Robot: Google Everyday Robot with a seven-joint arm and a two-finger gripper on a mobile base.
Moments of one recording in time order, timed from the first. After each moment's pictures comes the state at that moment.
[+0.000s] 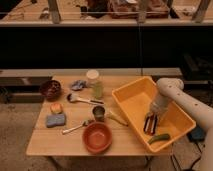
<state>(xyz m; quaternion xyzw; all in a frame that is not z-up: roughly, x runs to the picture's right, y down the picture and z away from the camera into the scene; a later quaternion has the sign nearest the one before) 0.279 0.196 0.853 -0.32 -0.30 -0.46 0.77</state>
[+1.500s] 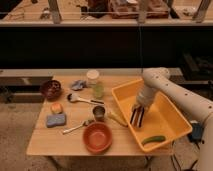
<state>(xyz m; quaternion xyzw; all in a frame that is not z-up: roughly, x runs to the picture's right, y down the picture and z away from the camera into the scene) 0.207 0.119 0.836 -0.27 -0.30 -0.51 0.76</state>
